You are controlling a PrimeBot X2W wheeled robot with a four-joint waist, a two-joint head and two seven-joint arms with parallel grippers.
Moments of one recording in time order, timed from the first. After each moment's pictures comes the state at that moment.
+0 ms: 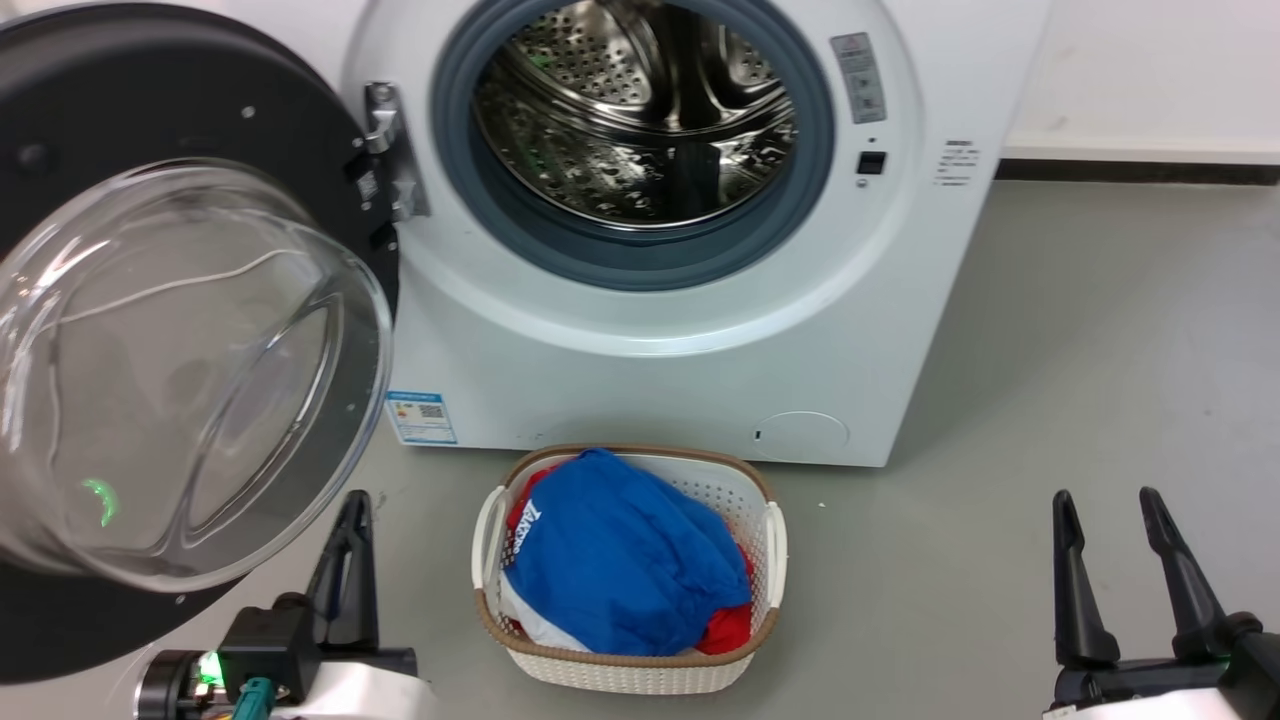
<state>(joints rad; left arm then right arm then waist) 0.04 0.05 0.04 0.06 -0.02 -0.05 -0.27 0.15 -0.05 -0.06 -0.10 0.13 0.13 -0.26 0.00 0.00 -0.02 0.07</state>
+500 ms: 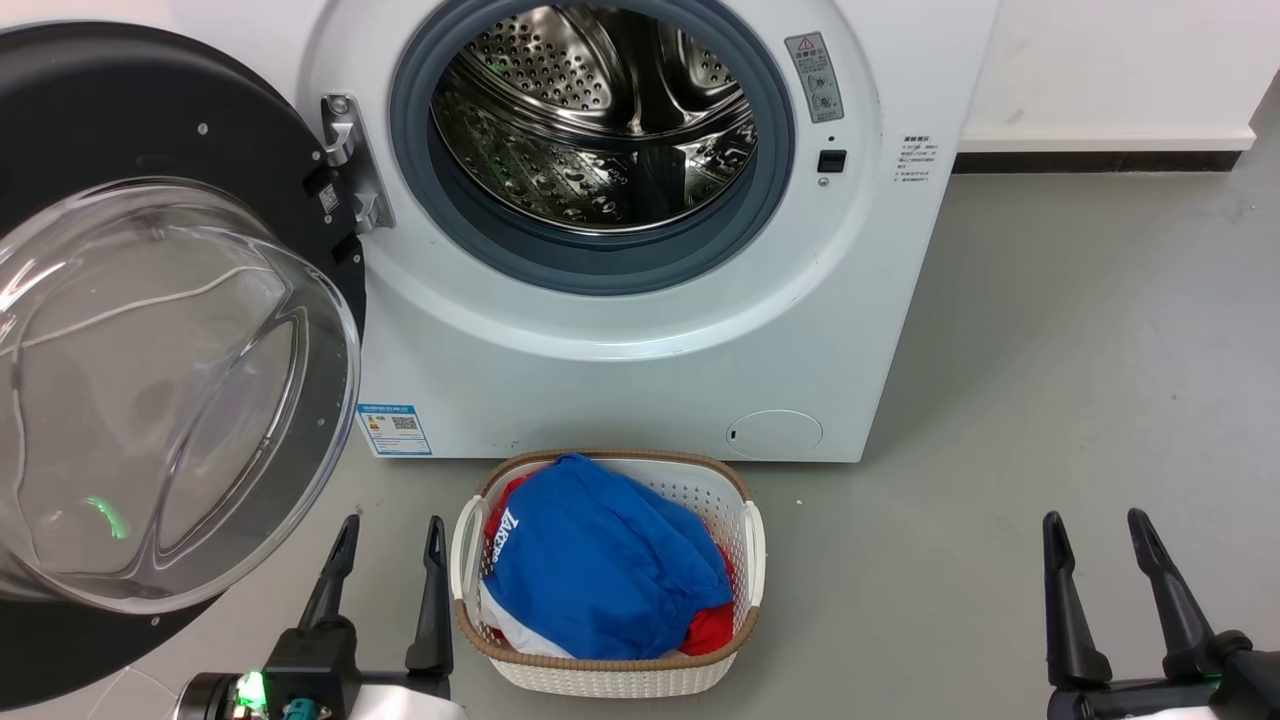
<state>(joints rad) 0.08 0.05 -0.04 0.05 -0.04 0.01 -0.27 0.18 -0.05 -0.05 -0.10 0.14 0.13 -0.26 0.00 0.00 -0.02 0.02</state>
